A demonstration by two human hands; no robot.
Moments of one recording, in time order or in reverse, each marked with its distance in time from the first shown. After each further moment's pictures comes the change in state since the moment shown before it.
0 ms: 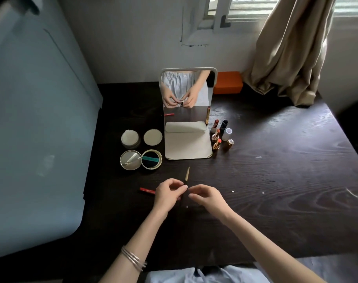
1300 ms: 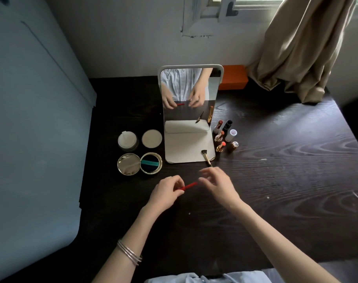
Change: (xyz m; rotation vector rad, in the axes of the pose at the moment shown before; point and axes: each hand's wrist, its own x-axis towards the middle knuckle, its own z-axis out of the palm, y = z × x) left_hand 0.039 0.014 -0.022 0.579 -0.227 0.206; right_hand 0.040 -0.021 -0.031 -0.304 0.200 -0.081
